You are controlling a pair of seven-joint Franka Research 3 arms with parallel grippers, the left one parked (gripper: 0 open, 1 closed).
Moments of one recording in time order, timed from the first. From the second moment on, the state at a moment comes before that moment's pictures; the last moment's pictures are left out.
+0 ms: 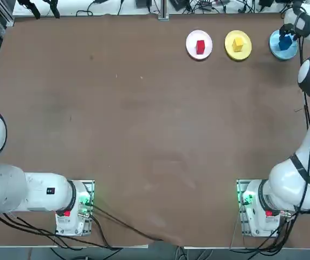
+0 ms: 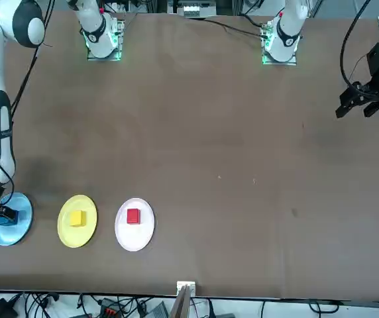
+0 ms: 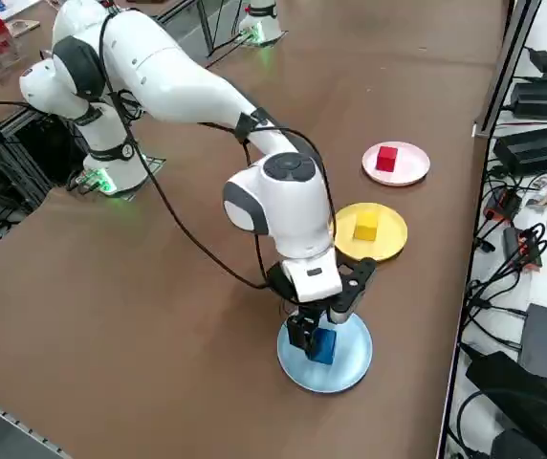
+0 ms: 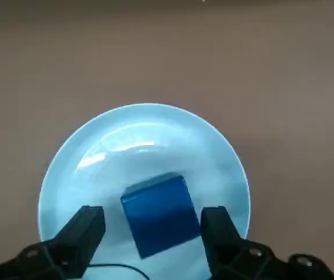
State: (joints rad) arm -0.28 0.95 -0.13 -1.16 -0.01 2.33 -0.17
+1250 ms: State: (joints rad) arm -0.07 0.48 -0.12 -1.10 0.03 1.24 -0.18
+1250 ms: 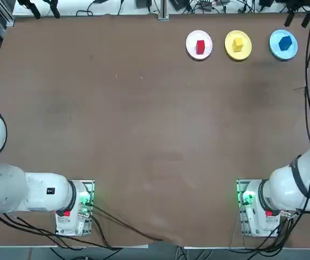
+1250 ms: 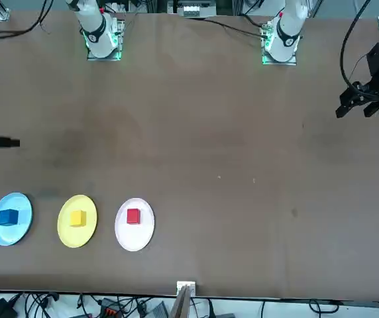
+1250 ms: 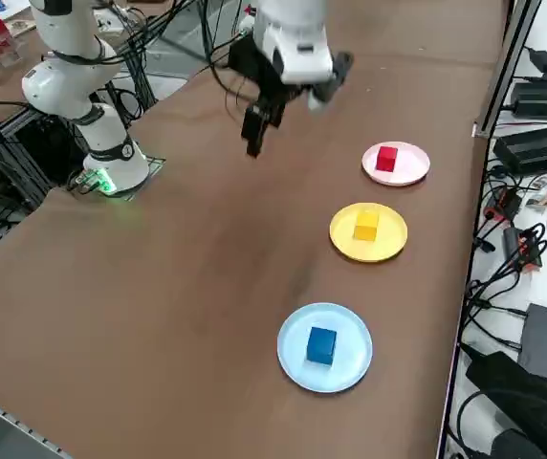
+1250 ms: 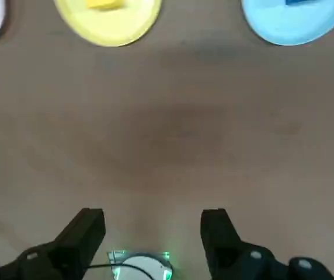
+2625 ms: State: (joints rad) arm 0.01 -0.04 0.06 -1.77 0.01 1.74 0.05
